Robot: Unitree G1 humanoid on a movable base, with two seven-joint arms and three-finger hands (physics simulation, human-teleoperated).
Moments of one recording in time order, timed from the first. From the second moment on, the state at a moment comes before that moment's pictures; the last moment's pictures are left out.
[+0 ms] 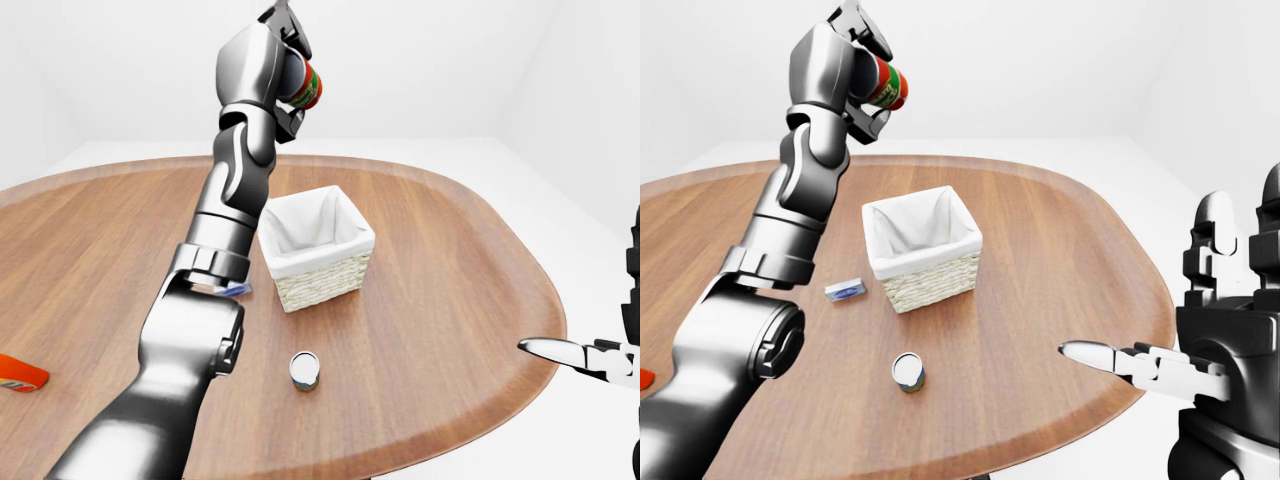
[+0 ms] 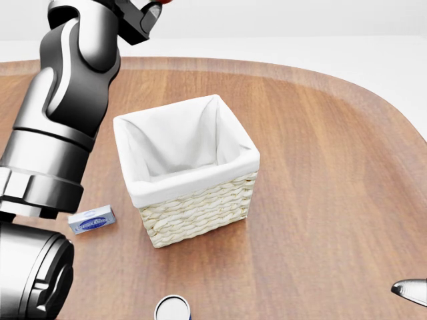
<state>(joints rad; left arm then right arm) -1.28 0.18 -0.01 0.70 0.78 0.04 0.22 0.45 -0.55 -0.43 -1.05 0.61 0.09 -0.42</state>
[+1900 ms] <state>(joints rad) -1.30 0.09 -0.04 1.36 1.09 0.09 0.12 0.48 -0.59 -0.46 -1.05 0.67 0.09 -0.44</state>
